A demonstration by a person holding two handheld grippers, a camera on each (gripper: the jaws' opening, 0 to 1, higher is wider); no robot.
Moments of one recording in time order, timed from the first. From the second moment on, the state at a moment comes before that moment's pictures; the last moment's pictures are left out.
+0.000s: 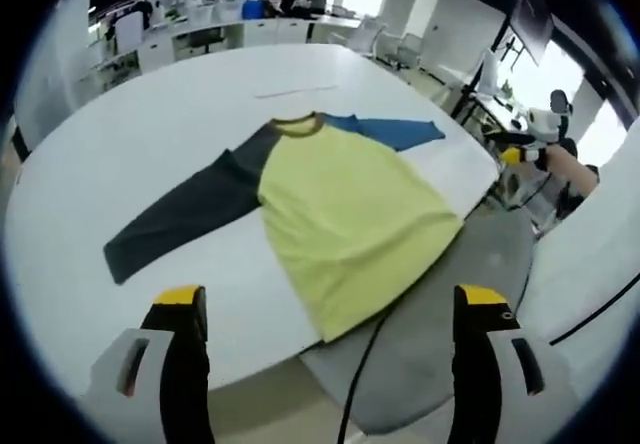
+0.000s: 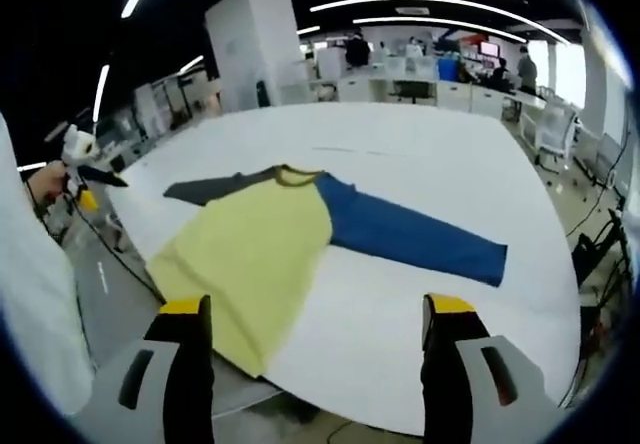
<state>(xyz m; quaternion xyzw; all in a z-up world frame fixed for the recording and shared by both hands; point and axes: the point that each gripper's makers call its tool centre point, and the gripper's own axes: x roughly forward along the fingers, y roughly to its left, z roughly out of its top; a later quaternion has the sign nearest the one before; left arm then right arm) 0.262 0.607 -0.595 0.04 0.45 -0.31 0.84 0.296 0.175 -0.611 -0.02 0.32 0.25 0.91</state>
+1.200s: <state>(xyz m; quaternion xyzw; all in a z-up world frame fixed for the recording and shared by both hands) 0.293 0.596 -0.613 0.08 0.46 -0.31 0.83 0.362 0.118 -0.636 -0.03 0.31 0.20 0.93</state>
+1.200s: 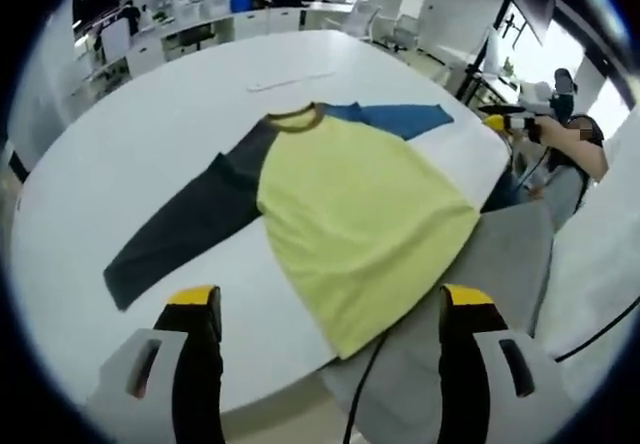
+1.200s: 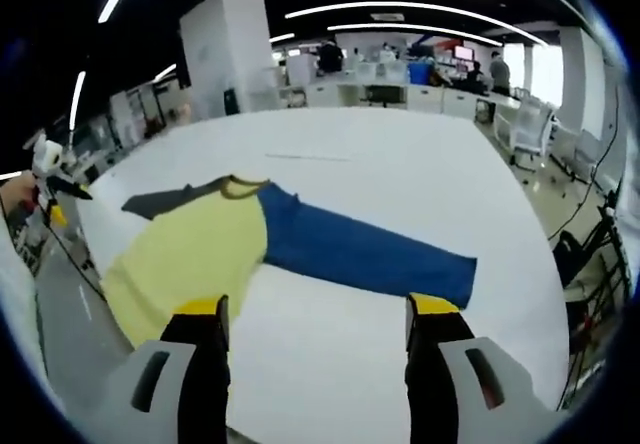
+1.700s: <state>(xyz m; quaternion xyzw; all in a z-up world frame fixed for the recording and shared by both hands) 0.298 0.601 -0.618 0.06 0.47 -0.29 0.83 0.392 0.078 -0.649 -0.01 0.33 0.16 0.93</state>
